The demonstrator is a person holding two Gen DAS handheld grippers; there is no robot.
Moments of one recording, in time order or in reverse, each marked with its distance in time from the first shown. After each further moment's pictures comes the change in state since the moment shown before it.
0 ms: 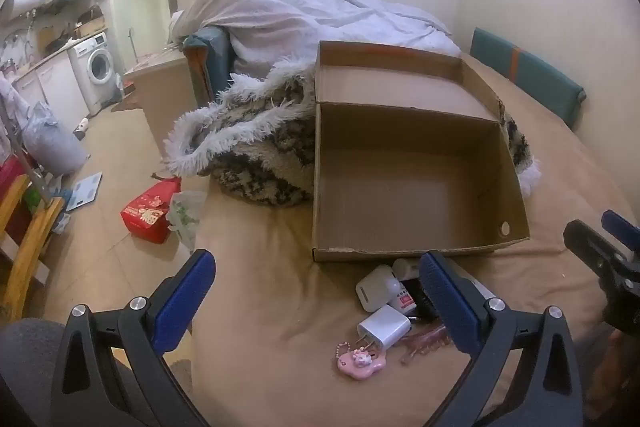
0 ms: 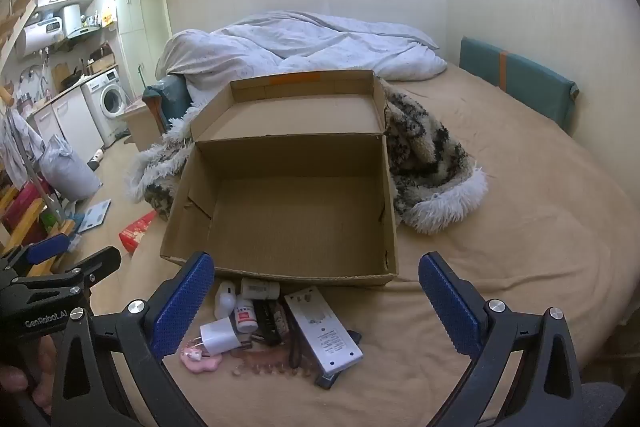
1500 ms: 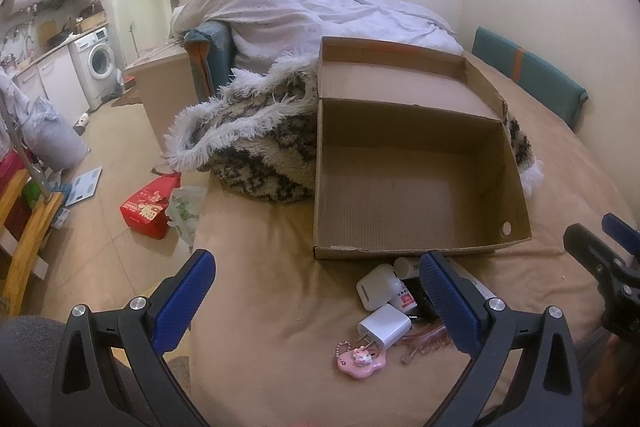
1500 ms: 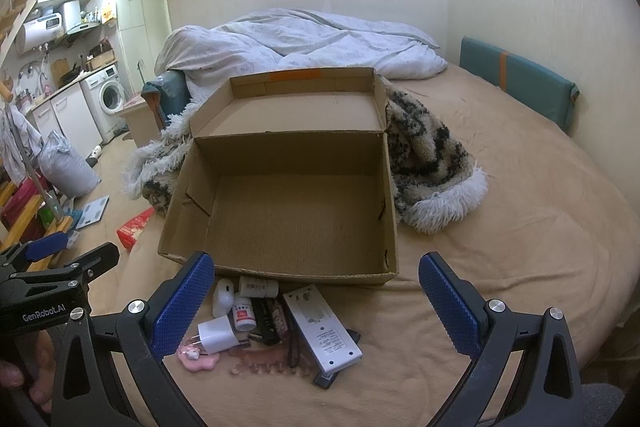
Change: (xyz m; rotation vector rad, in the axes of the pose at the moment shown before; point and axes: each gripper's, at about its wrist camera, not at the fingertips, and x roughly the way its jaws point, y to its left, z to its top) left arm 0.004 0.004 -0.001 -0.019 0.003 -0.003; right arm 0.001 0.002 0.001 -0.013 0.010 -0.010
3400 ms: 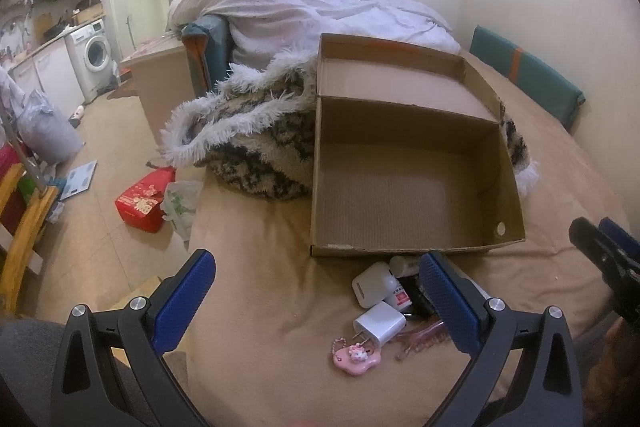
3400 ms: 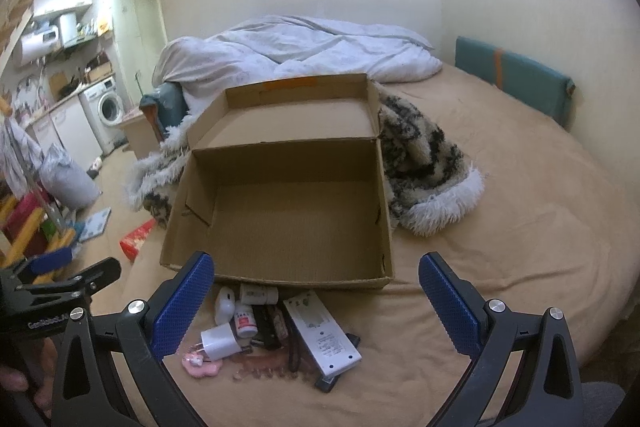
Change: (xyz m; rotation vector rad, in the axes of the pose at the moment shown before) left arm -0.002 0.001 0.008 -0.009 0.033 -0.020; right arm -0.002 -0.013 0.005 0.071 0.000 0.015
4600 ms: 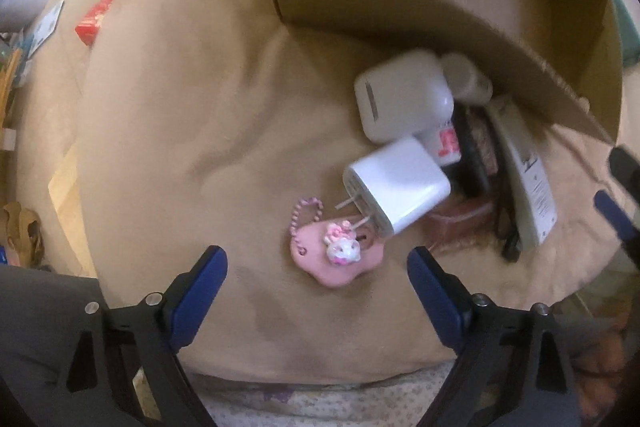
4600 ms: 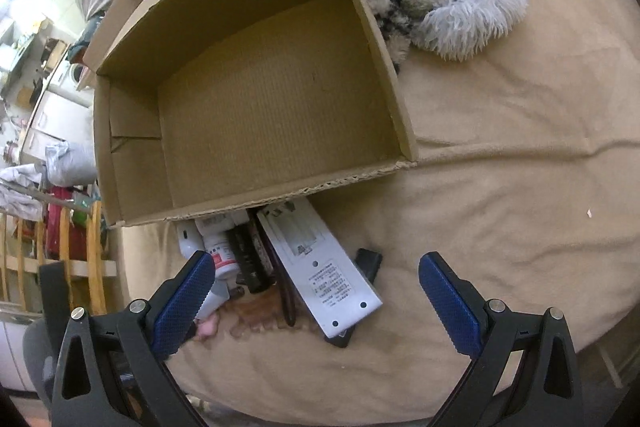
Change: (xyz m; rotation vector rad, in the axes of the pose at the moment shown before) left arm 0.155 -0.014 -0.087 -0.139 0.756 -0.027; right arm 0.135 -0.048 -0.029 0.257 0.585 0.115
